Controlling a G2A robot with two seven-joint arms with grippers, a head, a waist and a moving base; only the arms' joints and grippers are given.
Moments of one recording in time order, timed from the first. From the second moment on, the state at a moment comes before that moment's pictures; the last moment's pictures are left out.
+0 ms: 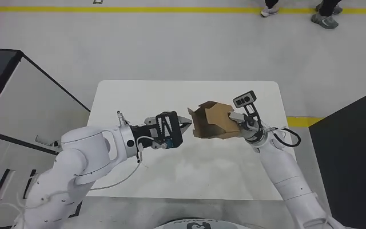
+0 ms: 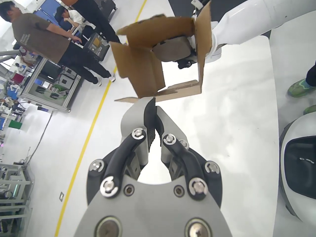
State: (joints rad) left arm 1.31 -0.94 -1.24 -2.35 1.15 -0.71 -0.58; right arm -1.29 -1.23 1.25 -1.37 1.14 -0.24 1.46
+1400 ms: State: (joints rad) left arm 1.25 -0.95 -1.13 -2.34 1.15 -0.74 -0.60; right arm -1.26 -1.25 1.20 -1.36 1.09 -0.19 1.45
